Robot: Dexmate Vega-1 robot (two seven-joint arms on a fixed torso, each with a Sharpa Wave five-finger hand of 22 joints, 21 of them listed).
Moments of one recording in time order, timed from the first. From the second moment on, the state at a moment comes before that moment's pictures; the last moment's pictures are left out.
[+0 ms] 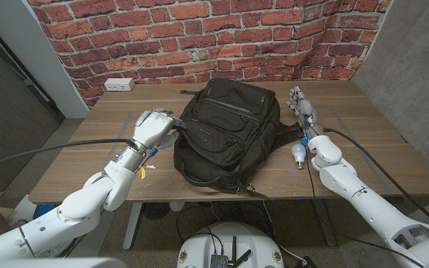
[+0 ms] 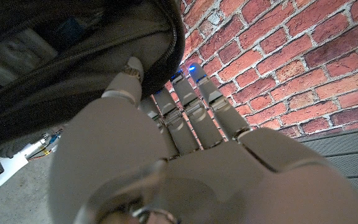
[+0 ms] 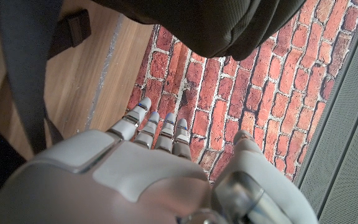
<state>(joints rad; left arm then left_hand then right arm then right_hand) 1.34 1.07 0.34 -2.12 0.96 0.29 0.62 0.98 0.08 0.37 -0.18 0.18 1.15 -0.15 0.28 0.18 1.21 -0.20 0.20 0.18 1.12 -0.21 0.20 0.17 0.74 -0.08 0.24 0.18 -0.86 -0.49 -0.37 -1.30 0.51 0.38 -0.14 0.12 0.12 0.37 0.00 0.20 0.12 -0.03 0.19 0.18 0.16 -0.03 0.19 0.18 0.02 -0.03 0.22 0.30 0.23 -0.04 0.18 0.17</state>
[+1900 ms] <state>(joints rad) 1.04 0.92 0.34 -2.14 0.67 0.21 0.26 0.97 0.08 0.38 -0.18 0.18 1.15 -0.15 0.29 0.18 1.23 -0.20 0.20 0.18 1.13 -0.22 0.20 0.17 0.74 -0.08 0.24 0.18 -1.05 -0.63 -0.31 -1.63 0.48 0.22 -0.26 0.12 0.12 0.38 -0.01 0.19 0.12 -0.03 0.19 0.18 0.16 -0.03 0.19 0.18 0.02 -0.03 0.23 0.29 0.23 -0.04 0.18 0.16</state>
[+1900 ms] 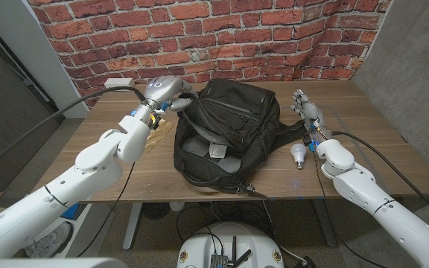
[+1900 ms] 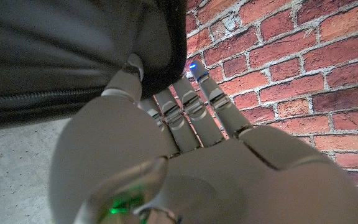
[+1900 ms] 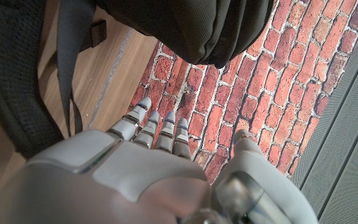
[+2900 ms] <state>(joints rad) 0.85 0.83 0.41 -2.06 0.46 0.24 0.11 0.98 0.08 0.39 -0.19 0.18 1.16 -0.14 0.29 0.18 1.24 -0.19 0.20 0.19 1.16 -0.23 0.20 0.18 0.75 -0.08 0.24 0.18 -1.19 -0.65 -0.27 -1.80 0.37 0.19 -0.39 0.13 0.12 0.39 -0.02 0.19 0.12 -0.03 0.19 0.18 0.16 -0.03 0.19 0.18 0.03 -0.04 0.23 0.29 0.23 -0.04 0.18 0.16</state>
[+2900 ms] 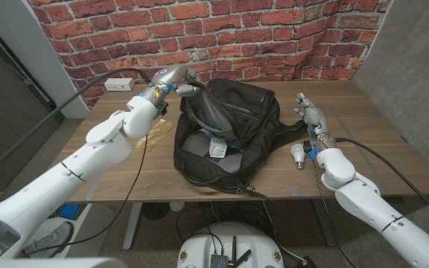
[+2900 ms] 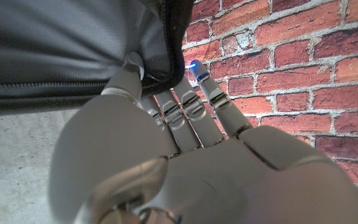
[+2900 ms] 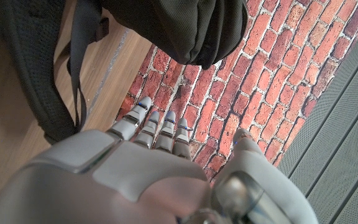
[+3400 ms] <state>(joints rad) 0.77 0.79 0.45 -2.06 0.33 0.35 0.06 0.98 0.08 0.39 -0.19 0.19 1.17 -0.13 0.29 0.18 1.24 -0.19 0.20 0.19 1.17 -0.24 0.20 0.18 0.76 -0.08 0.24 0.18 -1.27 -0.66 -0.25 -1.88 0.32 0.16 -0.44 0.14 0.12 0.39 -0.03 0.19 0.12 -0.03 0.19 0.18 0.16 -0.03 0.19 0.18 0.03 -0.04 0.23 0.29 0.24 -0.04 0.18 0.16</state>
